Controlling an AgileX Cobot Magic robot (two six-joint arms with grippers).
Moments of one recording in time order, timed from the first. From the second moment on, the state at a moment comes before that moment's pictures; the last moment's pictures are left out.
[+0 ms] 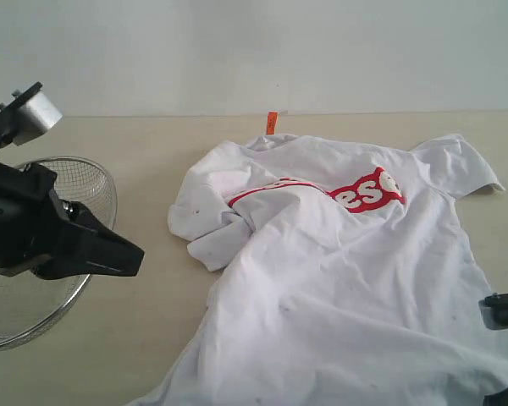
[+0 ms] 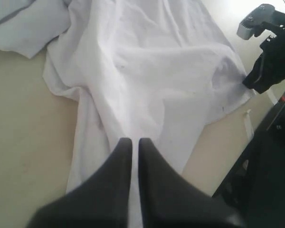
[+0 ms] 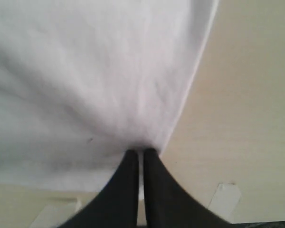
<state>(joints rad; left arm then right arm) -0.28 1.25 -0.71 -0.93 0.82 0.79 0.03 1.58 -0.51 -0.05 0.87 0.09</state>
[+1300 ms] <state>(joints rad) -0.28 1.20 -0.72 -0.92 0.82 0.79 0.02 1.62 -0.50 -0.16 0.90 0.19</state>
